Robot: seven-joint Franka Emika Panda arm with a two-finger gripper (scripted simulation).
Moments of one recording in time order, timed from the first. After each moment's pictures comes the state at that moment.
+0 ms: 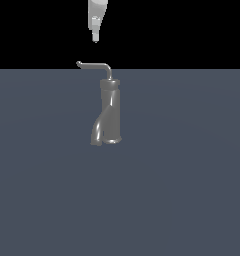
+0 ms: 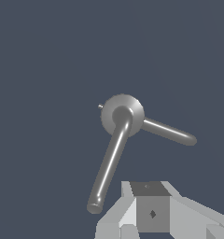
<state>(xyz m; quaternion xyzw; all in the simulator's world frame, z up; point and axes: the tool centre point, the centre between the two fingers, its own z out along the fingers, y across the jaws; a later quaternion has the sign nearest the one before) 0.063 0.074 0.369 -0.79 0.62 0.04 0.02</state>
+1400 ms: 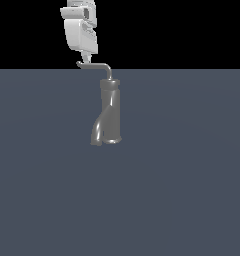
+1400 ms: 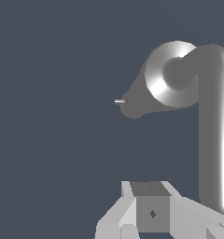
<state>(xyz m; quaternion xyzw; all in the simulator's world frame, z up) 0.129 0.120 0.300 -0.67 0.75 0.00 0.00</state>
